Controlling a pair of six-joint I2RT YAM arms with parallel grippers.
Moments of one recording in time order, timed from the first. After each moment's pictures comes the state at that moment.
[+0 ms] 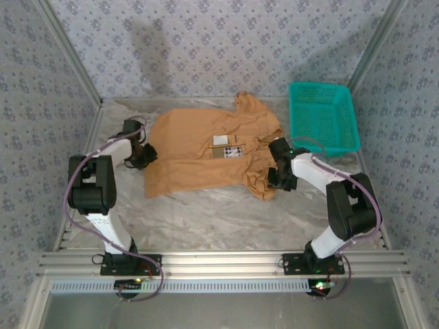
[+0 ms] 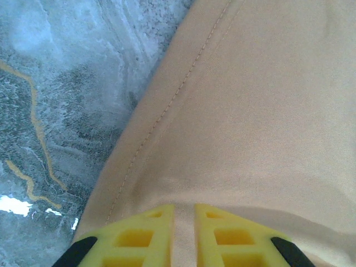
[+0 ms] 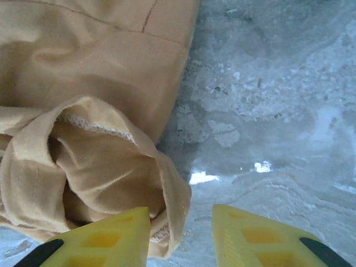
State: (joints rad) left arm -0.03 1.82 1.15 -0.53 0.15 -0.61; right arm 0.35 1.59 0.96 -0.77 0.02 0.52
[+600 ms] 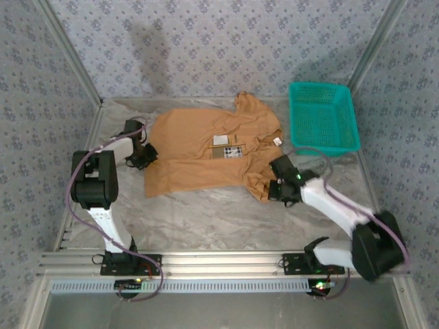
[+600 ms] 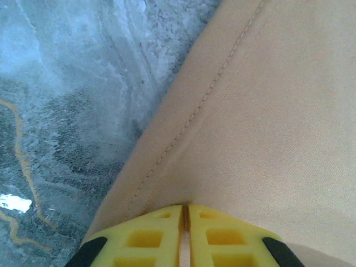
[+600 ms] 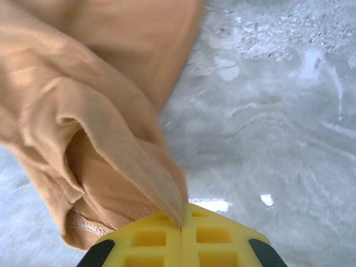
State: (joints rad) left arm -0.02 1.89 1.18 -0.50 0.14 -0.63; right arm 0.51 1.16 0.68 -0.70 0.11 0.60
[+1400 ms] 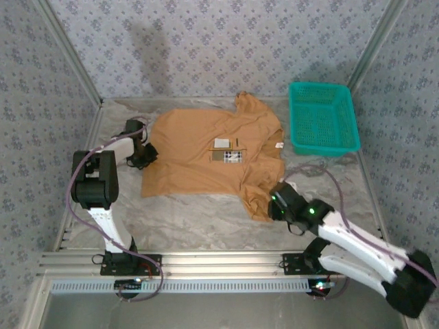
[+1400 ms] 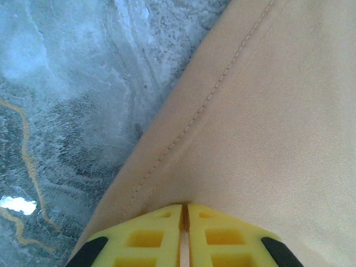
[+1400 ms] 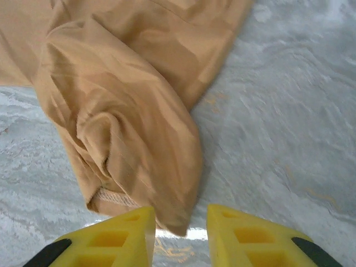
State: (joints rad) left arm -0.03 1.89 1.19 -0.50 0.11 -0.63; right arm 0.77 0.91 0.55 -0.74 0.21 0.72
